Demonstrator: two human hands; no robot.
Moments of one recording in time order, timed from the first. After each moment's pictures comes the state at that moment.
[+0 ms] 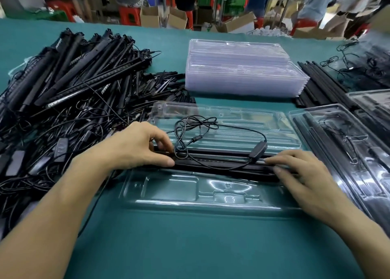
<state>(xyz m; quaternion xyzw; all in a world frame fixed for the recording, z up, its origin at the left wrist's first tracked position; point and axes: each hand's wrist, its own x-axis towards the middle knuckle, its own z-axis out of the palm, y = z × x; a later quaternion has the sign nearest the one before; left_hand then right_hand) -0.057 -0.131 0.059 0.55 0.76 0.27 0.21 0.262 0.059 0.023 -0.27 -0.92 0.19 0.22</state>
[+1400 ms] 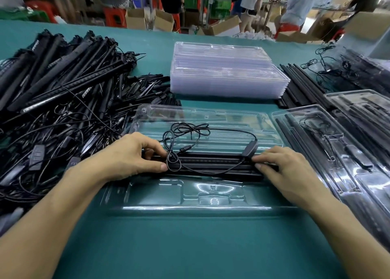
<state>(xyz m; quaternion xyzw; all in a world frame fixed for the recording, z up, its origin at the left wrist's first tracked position) -0.050 -0.119 0.035 0.52 0.74 0.32 0.29 0.255 0.075 0.026 -0.32 -0.92 0.14 0.16</state>
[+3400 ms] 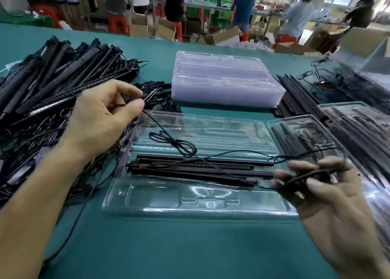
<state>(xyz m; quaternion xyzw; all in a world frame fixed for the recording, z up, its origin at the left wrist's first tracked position) -0.047 -0.135 0.100 0.49 0.70 0.52 -0.05 0.263 -0.010 0.075 -0.20 -0.41 0.70 0.54</state>
